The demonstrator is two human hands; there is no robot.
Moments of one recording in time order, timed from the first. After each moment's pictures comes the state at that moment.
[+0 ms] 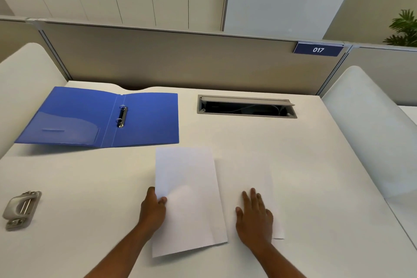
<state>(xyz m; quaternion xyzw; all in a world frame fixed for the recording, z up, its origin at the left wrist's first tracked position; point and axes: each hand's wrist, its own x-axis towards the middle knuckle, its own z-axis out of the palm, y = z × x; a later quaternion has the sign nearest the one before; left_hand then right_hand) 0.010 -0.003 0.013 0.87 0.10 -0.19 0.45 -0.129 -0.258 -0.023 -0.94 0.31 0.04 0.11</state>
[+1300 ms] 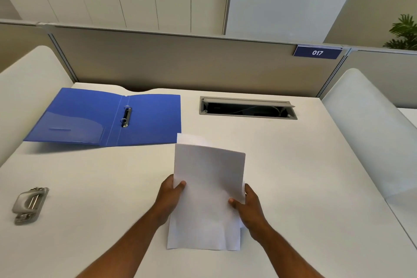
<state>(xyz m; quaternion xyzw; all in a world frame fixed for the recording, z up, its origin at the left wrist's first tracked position) 0.017 -0.033 0.034 0.76 0.05 -0.25 0.59 -0.111 -0.256 0.019 -0.74 0.30 -0.02 0.61</state>
